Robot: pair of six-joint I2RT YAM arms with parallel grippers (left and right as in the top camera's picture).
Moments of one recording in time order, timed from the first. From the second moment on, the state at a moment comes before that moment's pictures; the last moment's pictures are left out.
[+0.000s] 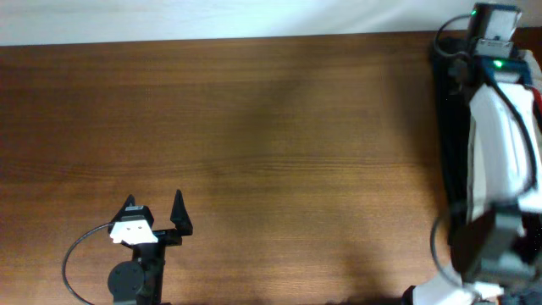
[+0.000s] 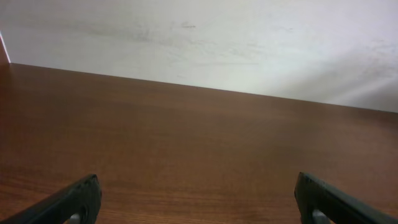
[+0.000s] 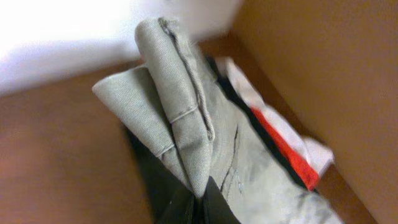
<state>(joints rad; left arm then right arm) 0.06 0.01 0.02 -0.08 0.04 -0.14 -0.16 1.78 1.73 -0.64 0.46 0.05</state>
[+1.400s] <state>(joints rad) 0.06 0.01 0.02 -0.08 0.04 -0.14 0.19 1.84 1.76 -1.22 -0.06 0.46</state>
